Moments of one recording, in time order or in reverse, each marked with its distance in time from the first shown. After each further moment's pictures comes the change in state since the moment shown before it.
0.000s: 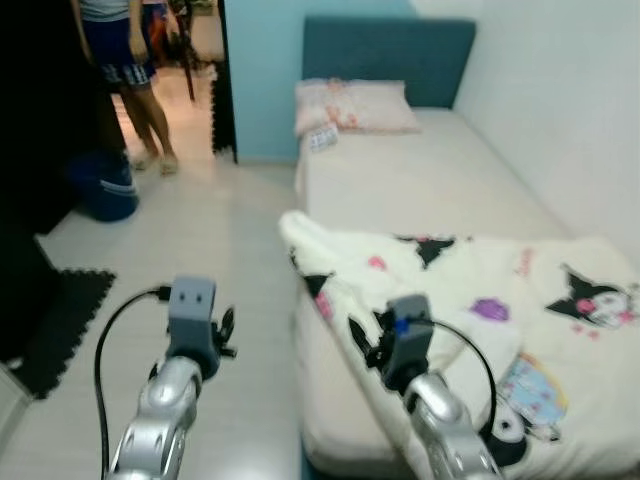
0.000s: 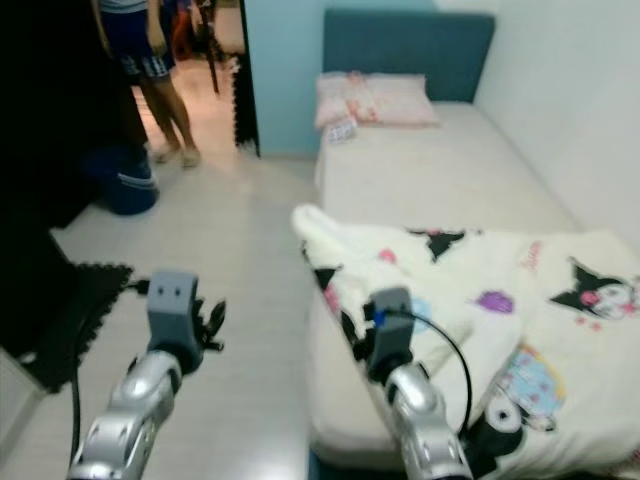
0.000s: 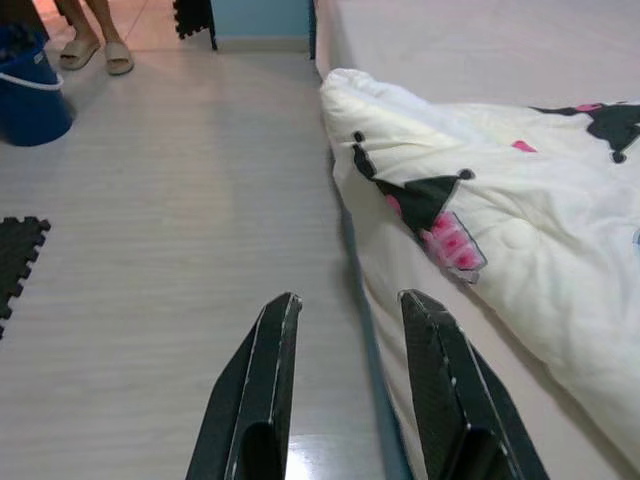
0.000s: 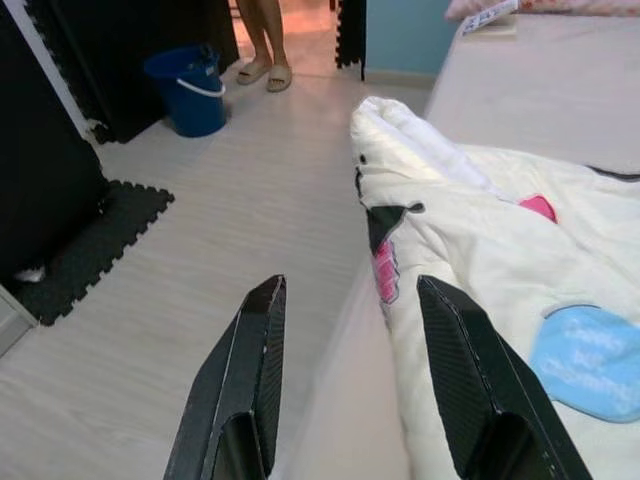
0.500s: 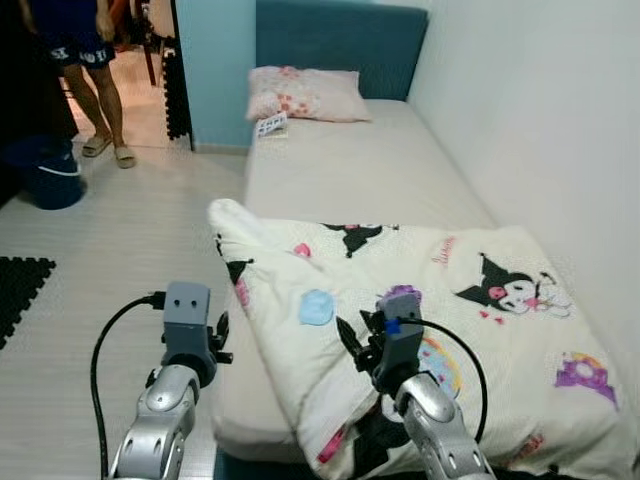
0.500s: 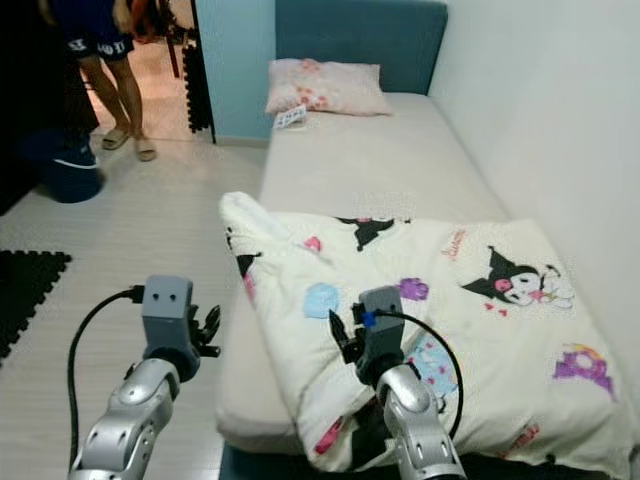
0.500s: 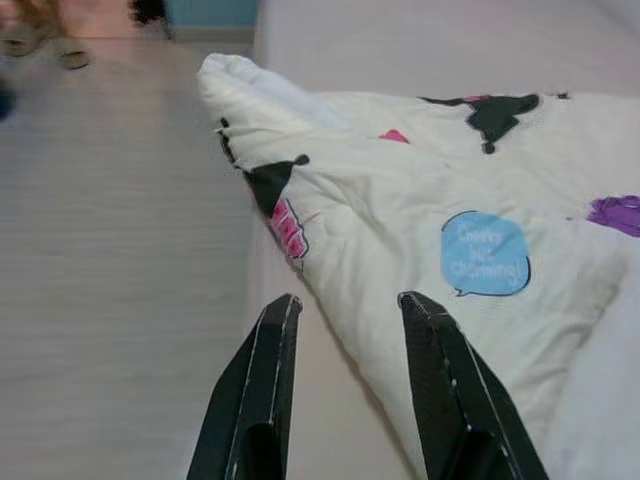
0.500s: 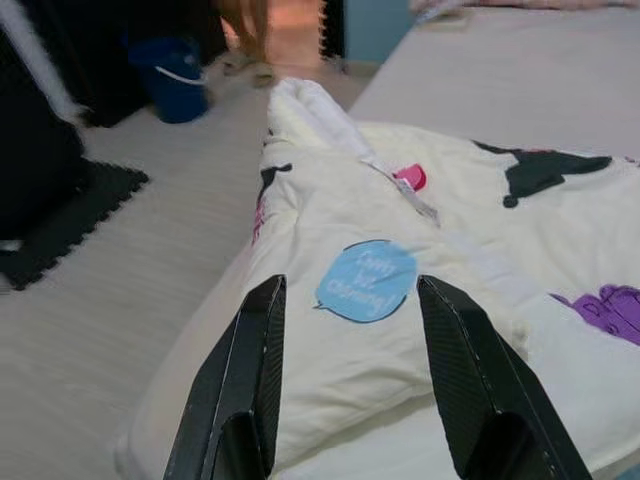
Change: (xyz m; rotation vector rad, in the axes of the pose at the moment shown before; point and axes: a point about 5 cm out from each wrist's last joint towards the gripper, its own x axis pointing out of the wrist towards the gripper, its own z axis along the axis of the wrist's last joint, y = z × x) left arm 0.000 -0.002 -0.001 -0.014 0.003 0.009; right arm 0.002 0.001 0.004 -0.011 -0.007 0.019
